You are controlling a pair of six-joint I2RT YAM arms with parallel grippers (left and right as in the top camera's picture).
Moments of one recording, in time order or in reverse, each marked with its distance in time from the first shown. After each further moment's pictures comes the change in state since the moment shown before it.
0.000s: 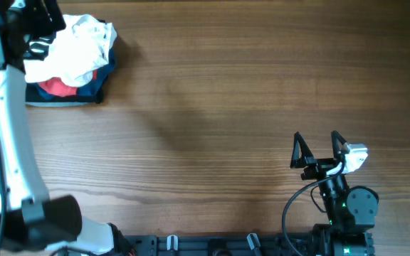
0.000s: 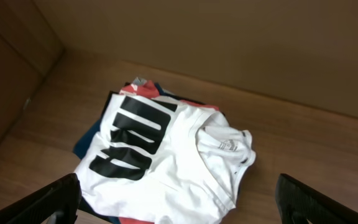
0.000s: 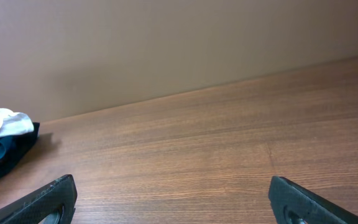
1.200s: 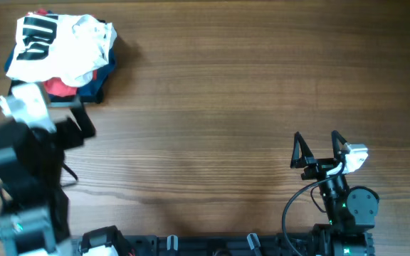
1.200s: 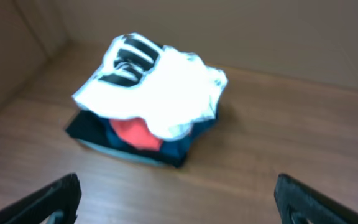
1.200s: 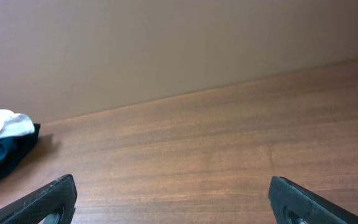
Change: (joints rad) left arm 0.000 -0.935 -0.967 0.233 0.072 -0.006; right arm 0.000 -0.003 0.000 0.004 0.000 0.000
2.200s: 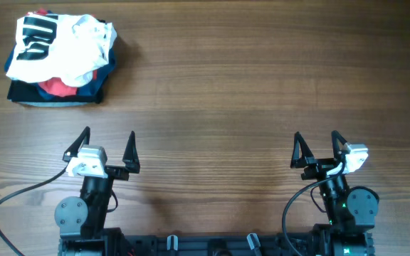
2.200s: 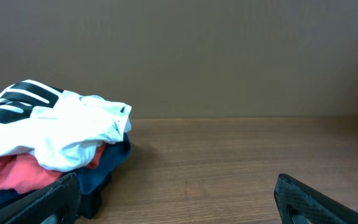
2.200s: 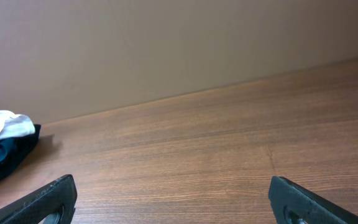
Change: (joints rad) left arm -0.193 -0.662 -0.802 0.595 0.136 -0.023; right arm 0.000 -0.002 0.000 0.000 0.000 0.003
